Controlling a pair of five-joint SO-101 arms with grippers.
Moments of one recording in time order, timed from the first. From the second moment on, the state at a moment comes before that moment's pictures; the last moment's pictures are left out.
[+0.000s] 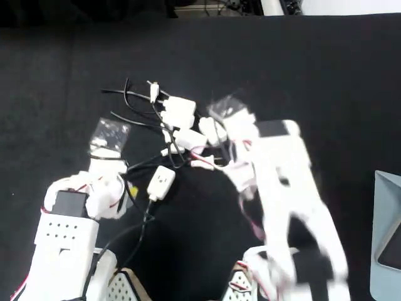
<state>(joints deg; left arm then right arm) 0.7 -61.0 62.5 69.7 -8.7 -10.3 -27.6 32.8 86.3 22.9</state>
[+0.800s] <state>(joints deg) 14.1 -61.0 49.8 56.8 5.6 -39.2 -54.3 43.3 69.3 11.7</state>
